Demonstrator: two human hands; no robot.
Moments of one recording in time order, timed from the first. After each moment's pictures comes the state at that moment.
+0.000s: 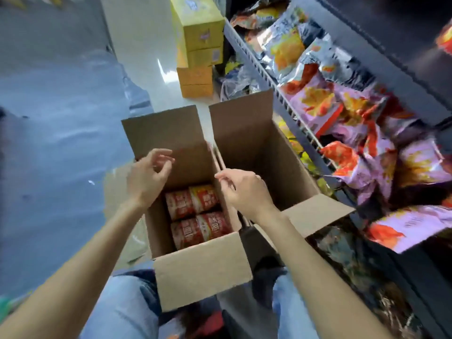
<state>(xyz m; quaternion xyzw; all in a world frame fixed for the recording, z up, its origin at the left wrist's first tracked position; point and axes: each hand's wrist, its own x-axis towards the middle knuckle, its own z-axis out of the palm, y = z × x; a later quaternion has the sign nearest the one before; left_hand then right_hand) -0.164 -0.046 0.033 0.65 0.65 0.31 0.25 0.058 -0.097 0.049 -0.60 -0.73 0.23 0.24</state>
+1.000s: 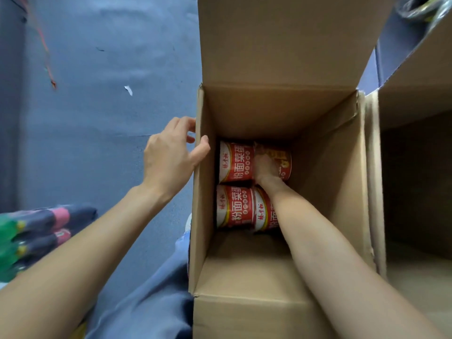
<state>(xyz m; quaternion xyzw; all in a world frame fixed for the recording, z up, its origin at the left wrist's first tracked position) -0.269 -0.003 -0.131 0.56 0.78 0.16 0.21 -0.094 0.057 -0.336 -0.65 -0.67 0.32 -0.16</state>
